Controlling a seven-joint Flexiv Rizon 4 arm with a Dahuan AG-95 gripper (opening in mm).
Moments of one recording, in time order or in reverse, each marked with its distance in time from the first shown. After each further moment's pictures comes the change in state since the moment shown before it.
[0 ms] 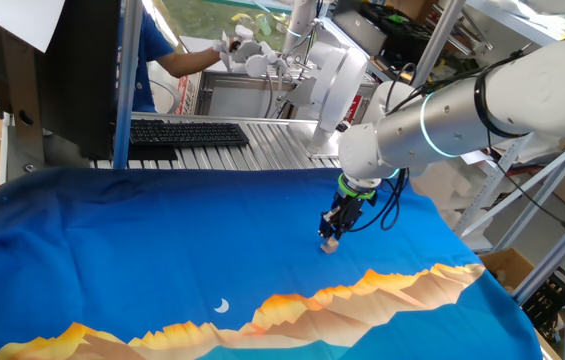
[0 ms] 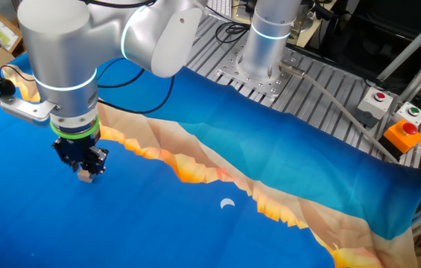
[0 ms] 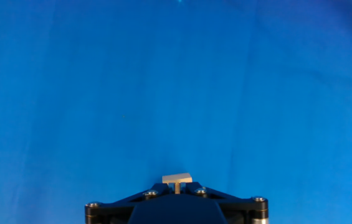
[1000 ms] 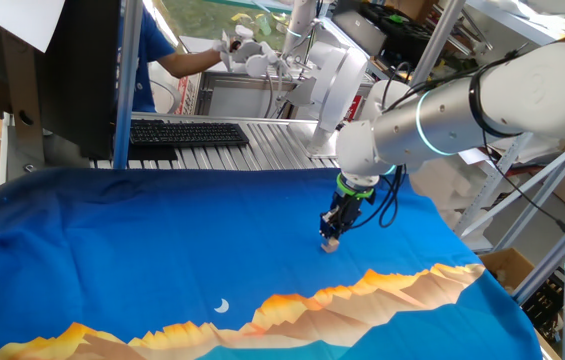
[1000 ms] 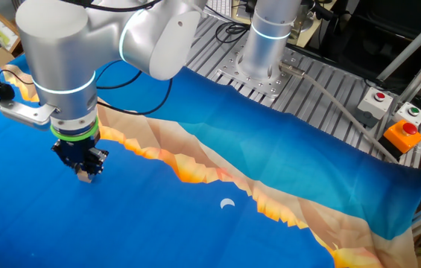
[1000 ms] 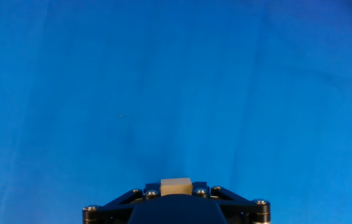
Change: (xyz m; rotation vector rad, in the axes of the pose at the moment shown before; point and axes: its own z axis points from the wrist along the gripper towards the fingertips) arm -0.002 -0.002 -0.003 -0.005 0.034 -0.018
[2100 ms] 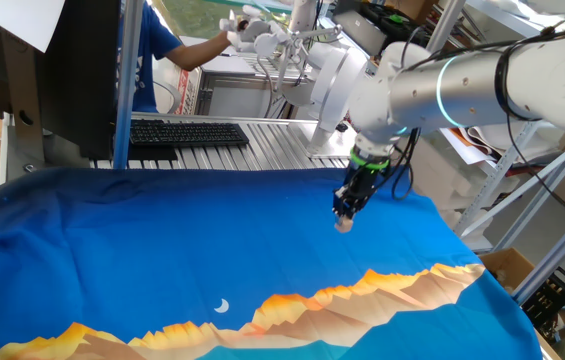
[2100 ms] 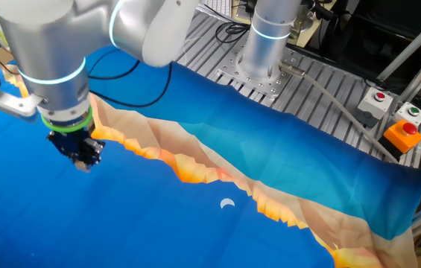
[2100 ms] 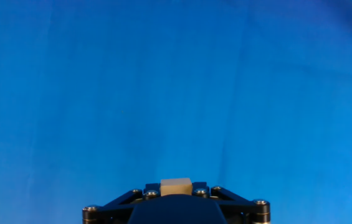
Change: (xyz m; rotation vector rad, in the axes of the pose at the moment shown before) arm 0.002 -0.018 -0.078 -0.018 0.049 0.016
